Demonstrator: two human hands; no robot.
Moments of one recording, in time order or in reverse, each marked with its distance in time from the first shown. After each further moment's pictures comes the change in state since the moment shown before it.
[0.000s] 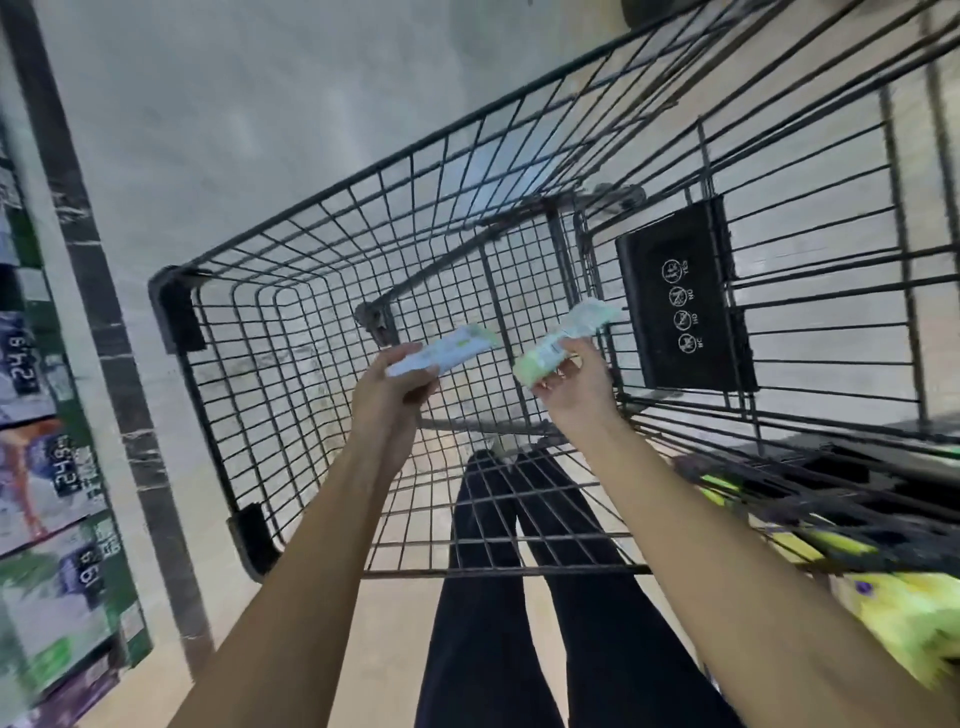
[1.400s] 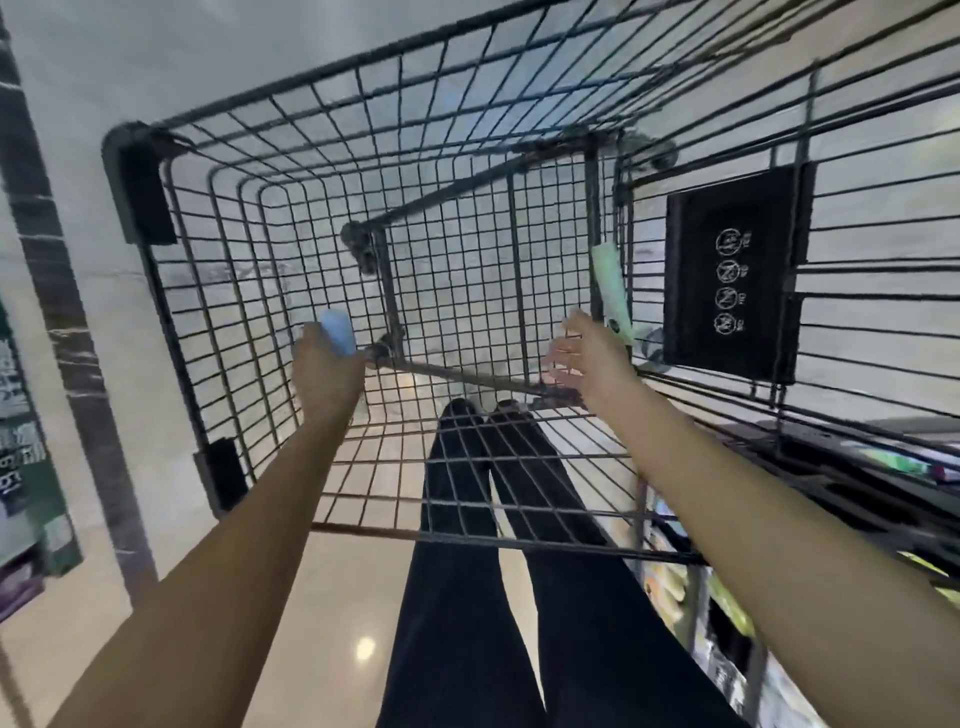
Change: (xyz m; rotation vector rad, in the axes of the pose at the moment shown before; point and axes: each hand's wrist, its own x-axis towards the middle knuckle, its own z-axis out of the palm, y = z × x) left_hand 0.054 -0.035 -0.099 1.026 0.483 0.122; right_hand 0.016 0.008 -0.004 -0.827 0.207 0.012
